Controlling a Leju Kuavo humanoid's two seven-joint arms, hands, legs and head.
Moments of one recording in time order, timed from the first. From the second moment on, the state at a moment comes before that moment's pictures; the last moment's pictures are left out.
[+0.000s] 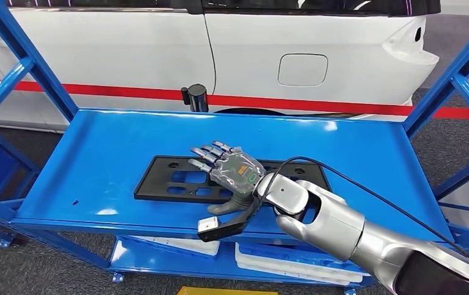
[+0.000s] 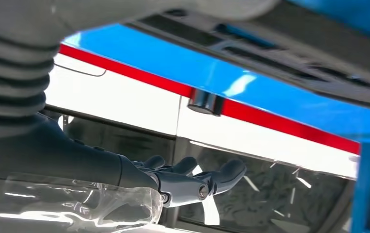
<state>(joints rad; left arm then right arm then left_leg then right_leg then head) -0.16 -0.20 0.95 -0.17 -1.50 0.09 -0.05 -0.74 -0.33 0.92 -1.49 0.92 0.00 0.29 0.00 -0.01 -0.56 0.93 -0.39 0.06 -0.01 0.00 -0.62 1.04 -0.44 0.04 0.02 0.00</state>
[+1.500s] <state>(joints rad) -0.16 -0.18 0.95 -0.17 -1.50 0.08 -0.06 -0.76 -0.33 0.92 -1.33 0.80 0.08 0.41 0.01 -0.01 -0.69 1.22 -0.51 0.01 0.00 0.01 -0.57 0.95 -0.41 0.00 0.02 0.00</state>
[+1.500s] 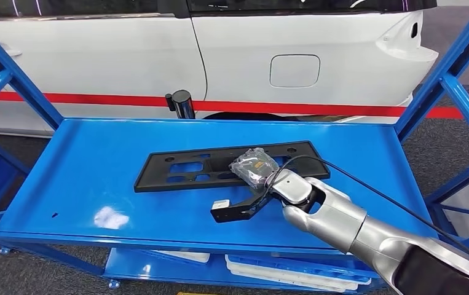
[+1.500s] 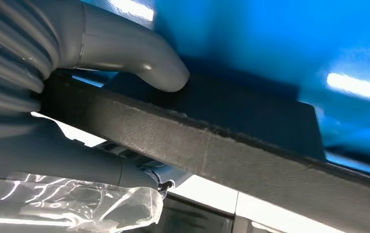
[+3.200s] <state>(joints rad) -0.14 -0.19 0.98 -0.17 -1.49 0.17 -0.22 -0.42 -0.33 0.72 -2.08 -0.23 -0.24 -0.15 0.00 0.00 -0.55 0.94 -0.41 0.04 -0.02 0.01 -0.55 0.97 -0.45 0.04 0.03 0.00</state>
